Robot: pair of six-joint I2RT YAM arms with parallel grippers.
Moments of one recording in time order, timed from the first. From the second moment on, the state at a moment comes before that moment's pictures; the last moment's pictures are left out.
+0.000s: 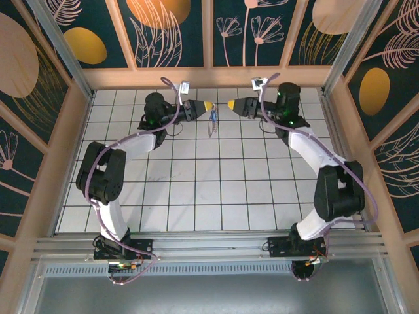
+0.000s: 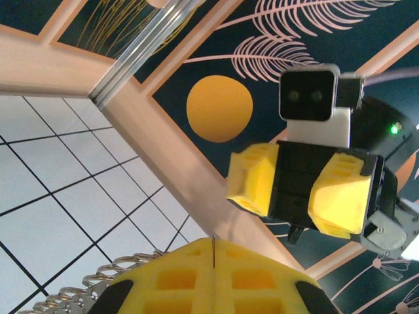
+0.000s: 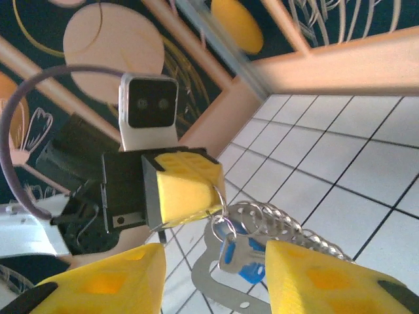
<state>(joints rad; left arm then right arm) -0.37 1.86 1.19 0.78 0.89 -0.91 0.24 1.55 1.13 0.28 -0.92 0.57</state>
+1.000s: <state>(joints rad) -0.44 1.75 1.10 0.86 0.78 -1.02 0.48 1.42 0.80 0.59 -0.45 0.54</state>
